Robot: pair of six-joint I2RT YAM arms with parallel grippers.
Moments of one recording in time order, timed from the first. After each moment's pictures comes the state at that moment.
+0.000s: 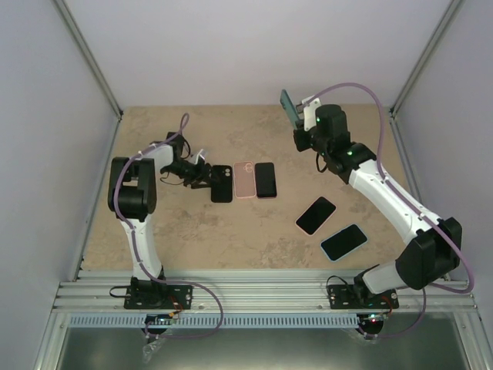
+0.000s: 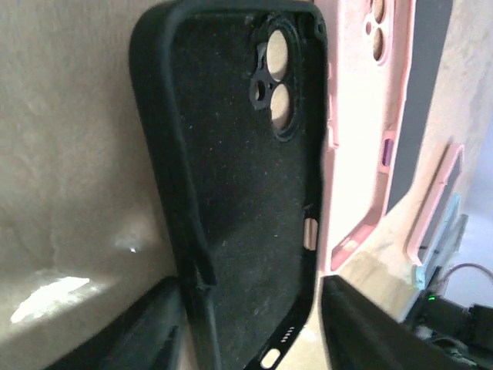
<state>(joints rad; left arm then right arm) -0.06 2.08 1.37 -0.75 0.82 -0.06 0.49 1.45 1.32 -0.29 0.14 -0.04</state>
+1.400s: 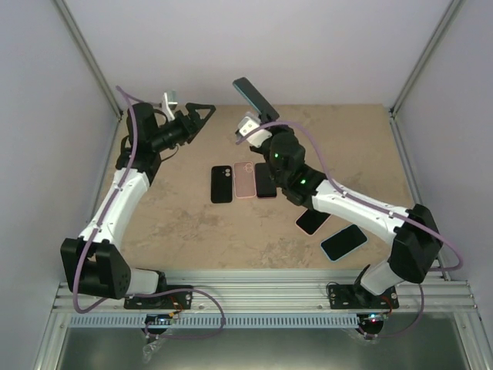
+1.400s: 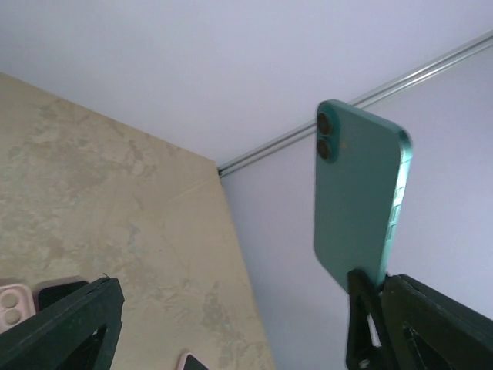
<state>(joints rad) -0.12 1.35 1.17 -0.01 0.69 -0.90 0.88 1.54 1.26 0.31 0.67 -0.87</state>
